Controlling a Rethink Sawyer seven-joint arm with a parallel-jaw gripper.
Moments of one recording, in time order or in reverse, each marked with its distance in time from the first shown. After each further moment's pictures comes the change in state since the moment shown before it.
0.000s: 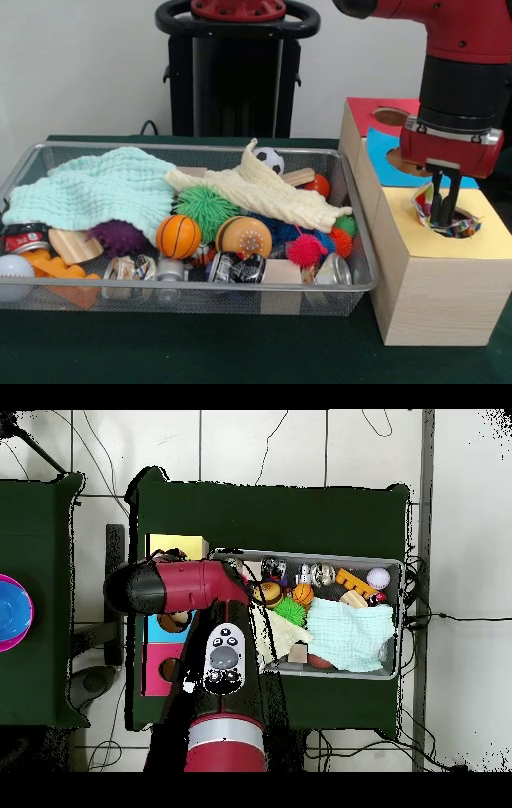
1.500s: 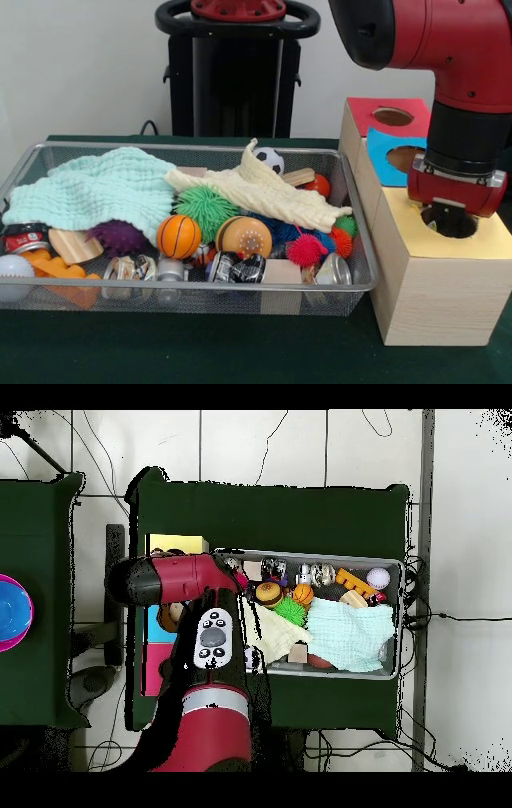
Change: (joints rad) arm 0.029 0.121 -0.011 -0.101 0.000 0.000 0.000
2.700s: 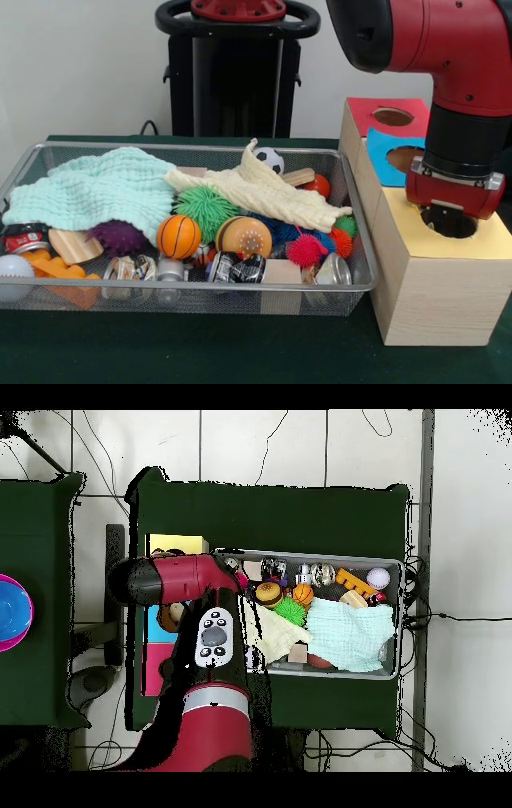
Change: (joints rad) arm -0.002 0.003 0.000 -0.001 0.000 -0.002 0.000
